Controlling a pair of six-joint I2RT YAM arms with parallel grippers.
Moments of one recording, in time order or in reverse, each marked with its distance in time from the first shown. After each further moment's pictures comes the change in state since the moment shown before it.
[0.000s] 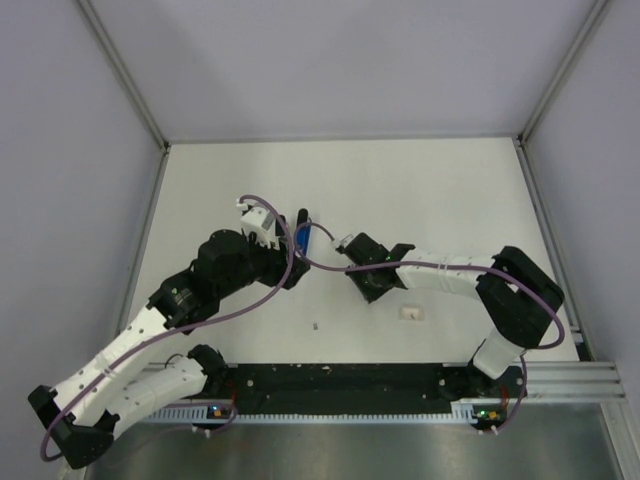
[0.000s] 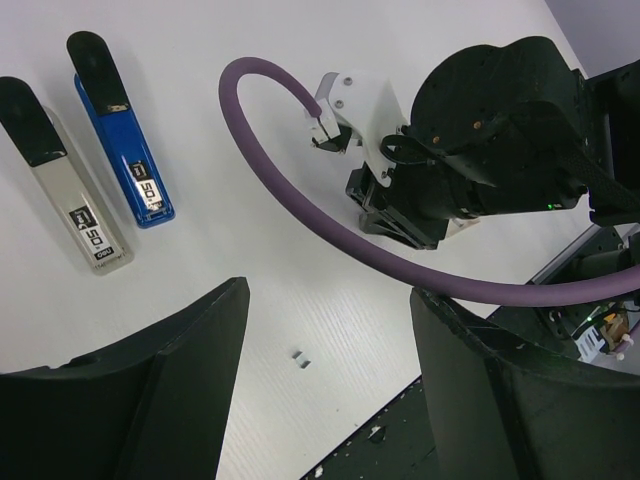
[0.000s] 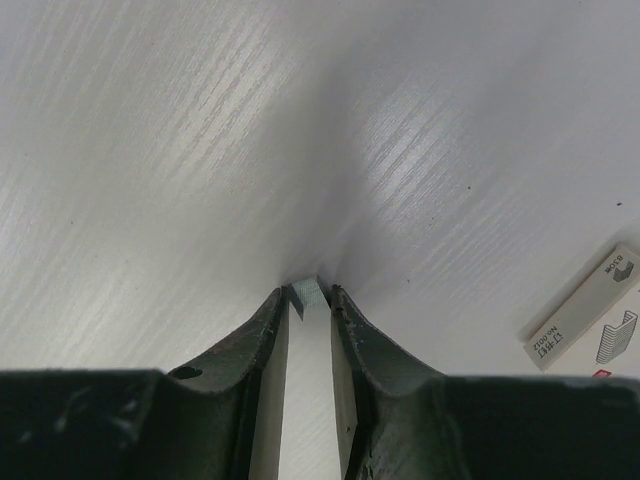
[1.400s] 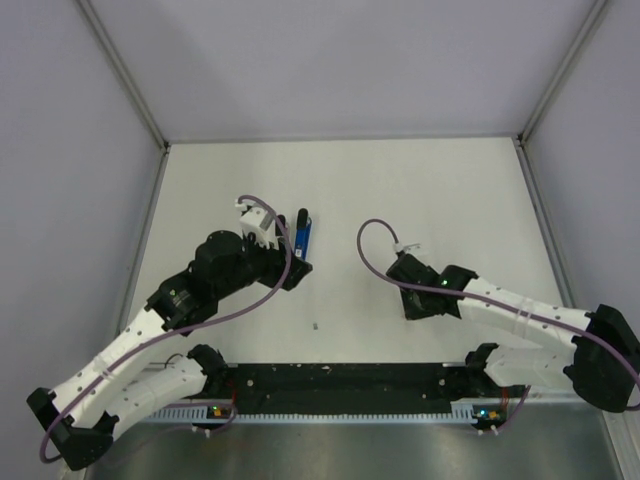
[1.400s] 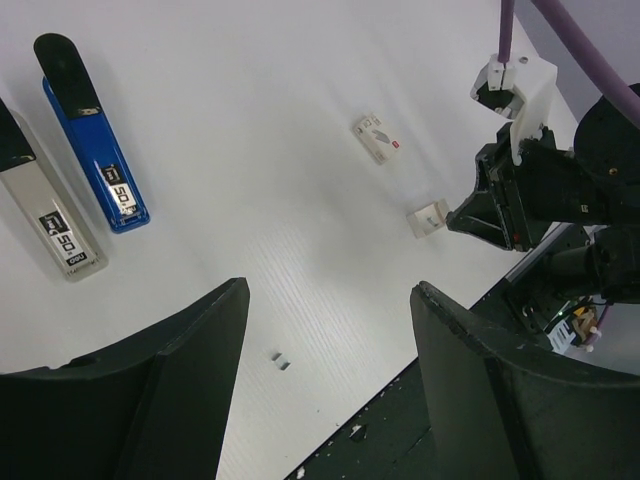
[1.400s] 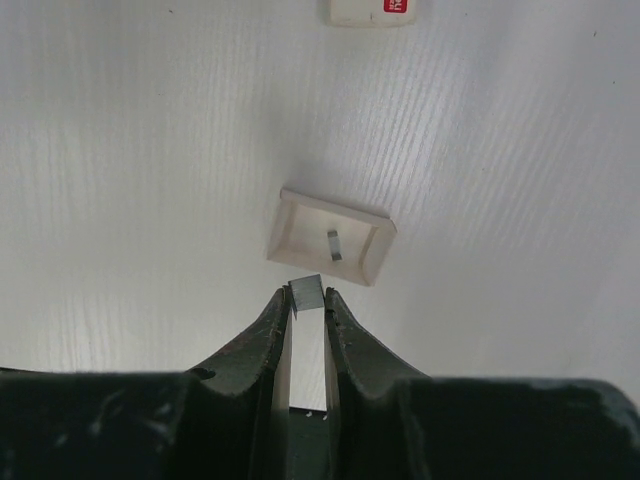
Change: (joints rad) left arm 0.000 -0.013 -0.003 0.014 0.042 -0.026; right arm 0.006 -0.505 -0.232 -0.323 0.186 0.437
